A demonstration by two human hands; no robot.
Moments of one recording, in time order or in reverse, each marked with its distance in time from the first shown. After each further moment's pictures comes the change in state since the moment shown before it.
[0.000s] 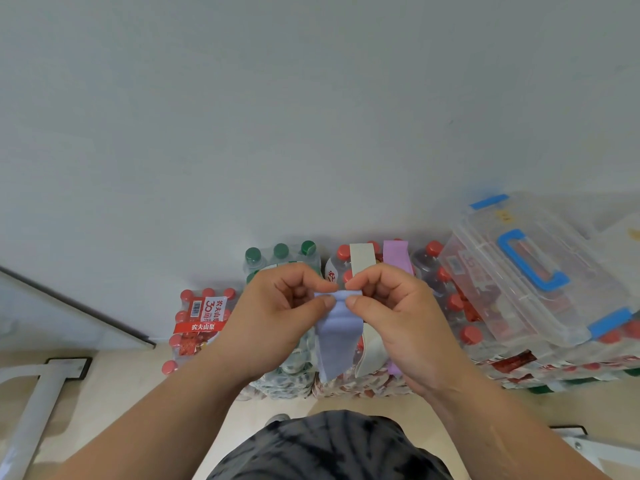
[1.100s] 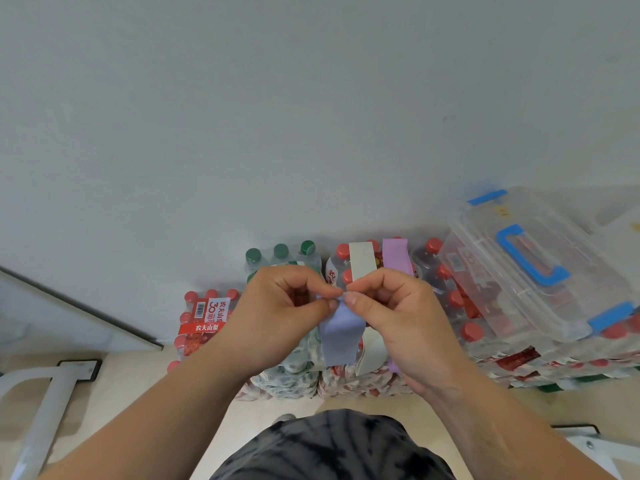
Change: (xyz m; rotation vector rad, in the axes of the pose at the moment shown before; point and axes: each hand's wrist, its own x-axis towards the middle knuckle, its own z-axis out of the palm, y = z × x) left_hand 0.001 0.009 0.008 0.063 -0.001 0.001; right_hand -0.004 0.002 -0.005 0.030 0.056 0.050
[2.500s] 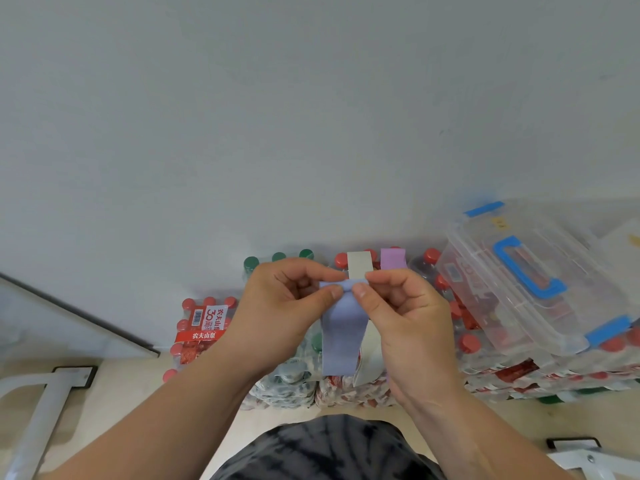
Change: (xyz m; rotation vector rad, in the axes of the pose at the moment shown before) left_hand 0.011 0.014 0.012 -0.106 0.107 0.061; right_hand 0.000 -0.001 0.009 0.142 0.278 -0.133
